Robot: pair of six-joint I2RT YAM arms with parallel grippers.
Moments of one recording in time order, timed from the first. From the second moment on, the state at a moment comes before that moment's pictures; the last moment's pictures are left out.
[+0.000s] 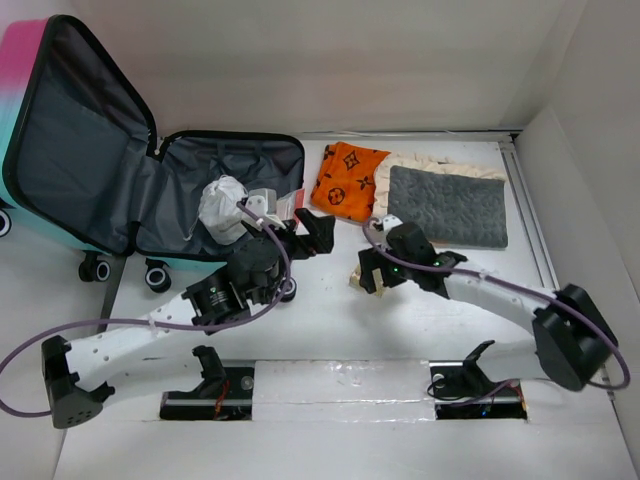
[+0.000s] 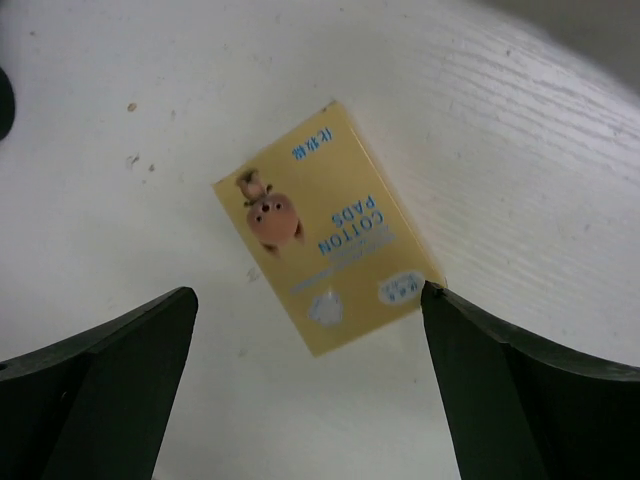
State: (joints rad) left arm -1.07 0.93 0.84 -0.01 -0.70 -0.62; right arm 0.65 1.26 0.68 -0.23 -0.05 0.30
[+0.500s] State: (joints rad) left arm -1.07 0.83 0.79 -0.09 -0.72 -0.65; right arm 0.71 1.50 0.87 -0.20 0.10 0.18
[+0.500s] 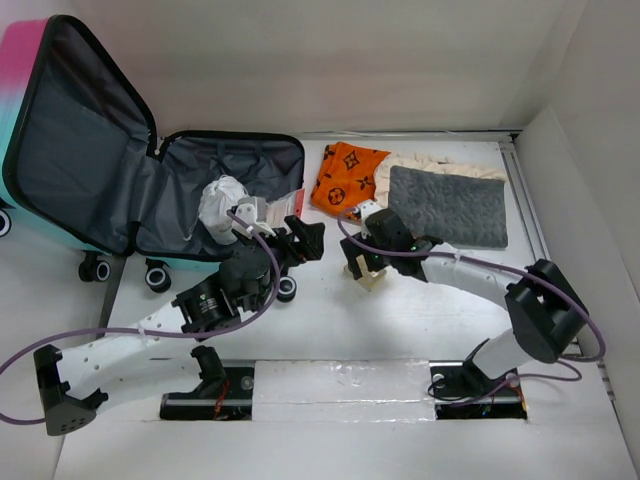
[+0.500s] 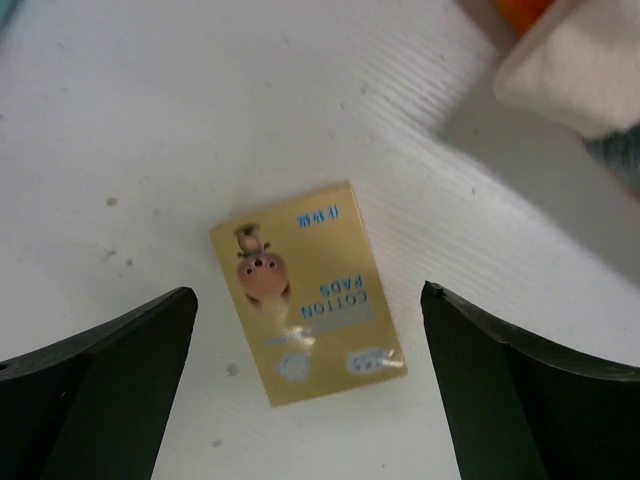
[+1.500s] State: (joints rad) left arm -1.07 0.64 0.79 0.03 -0.74 -0.61; right arm 0.75 1.57 1.12 -0.22 -0.04 0.21
